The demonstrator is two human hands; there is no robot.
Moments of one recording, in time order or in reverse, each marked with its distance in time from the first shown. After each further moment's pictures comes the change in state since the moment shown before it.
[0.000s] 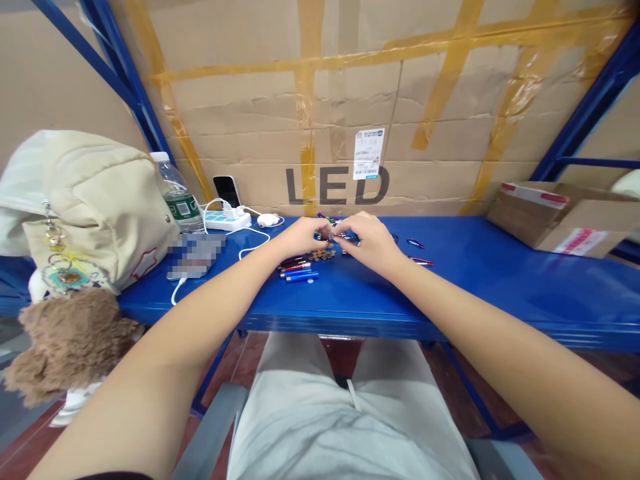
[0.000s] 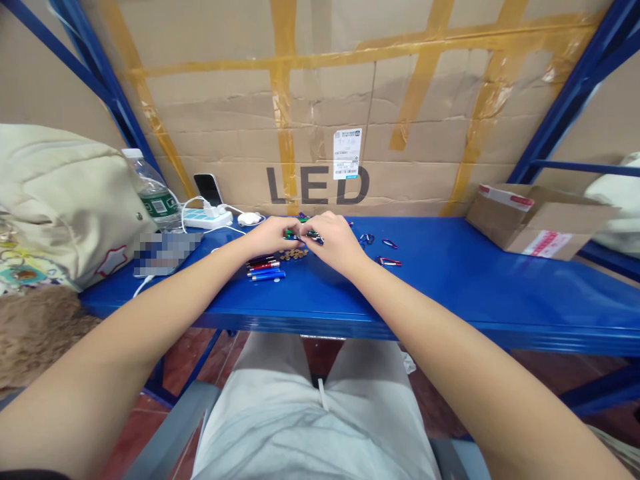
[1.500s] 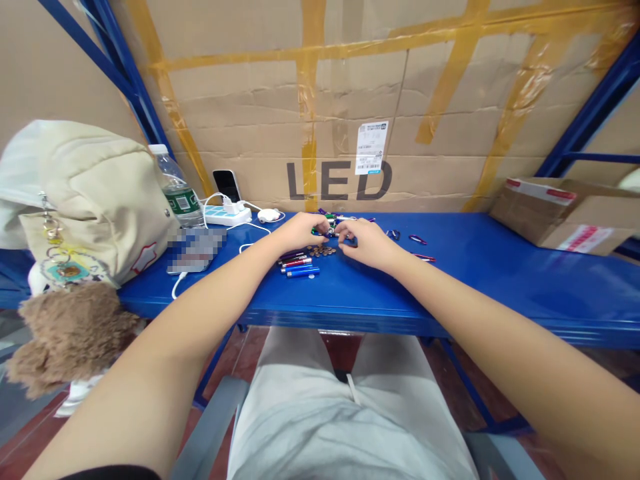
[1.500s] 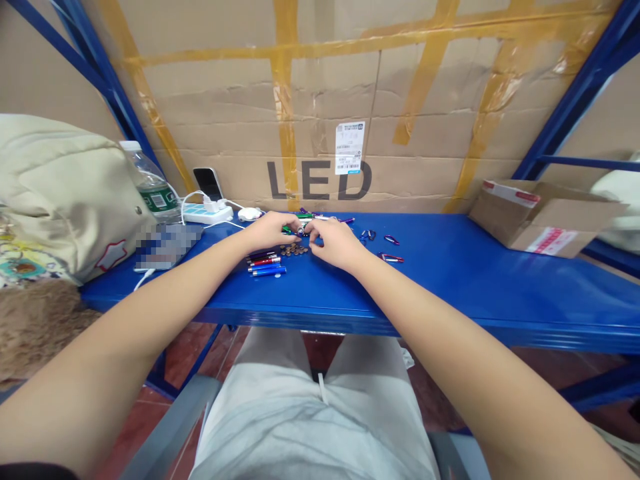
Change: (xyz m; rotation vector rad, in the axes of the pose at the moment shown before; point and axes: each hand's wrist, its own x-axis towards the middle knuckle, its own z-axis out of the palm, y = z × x) left_hand 0.001 -0.018 0.000 0.100 -0.027 -0.009; right_hand -0.006 0.009 0.009 -0.026 -0.257 0.155
